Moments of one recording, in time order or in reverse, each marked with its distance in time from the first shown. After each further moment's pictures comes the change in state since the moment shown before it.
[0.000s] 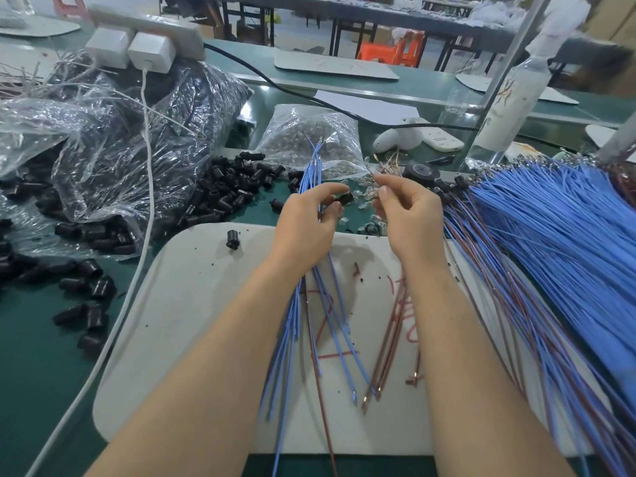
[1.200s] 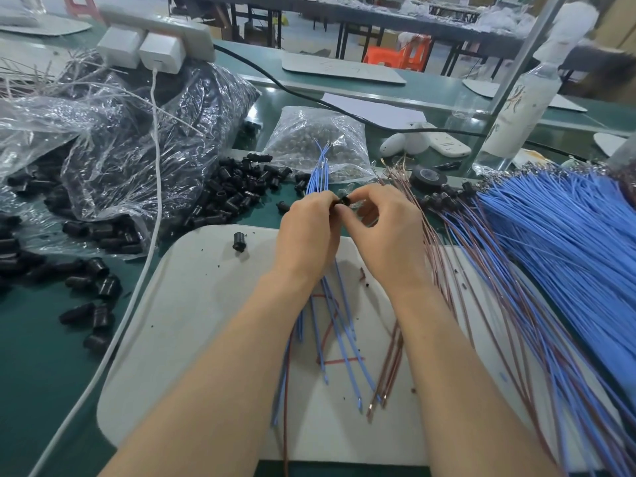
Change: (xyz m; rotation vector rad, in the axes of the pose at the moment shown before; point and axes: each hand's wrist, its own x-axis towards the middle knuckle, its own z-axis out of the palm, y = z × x) left_hand -0.005 0.002 0.002 0.241 0.151 0.054; right_hand -0.019 -0.012 0.020 -0.402 -0.068 -0.358
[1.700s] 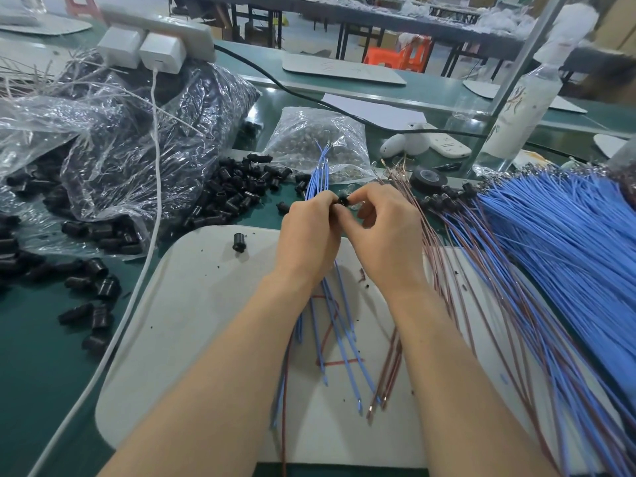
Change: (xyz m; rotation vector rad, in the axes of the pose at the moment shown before) left_hand -0.001 0.002 -0.001 -0.044 -0.010 -0.038; right_hand -0.001 -0.002 0.002 -0.029 0.032 -0.022
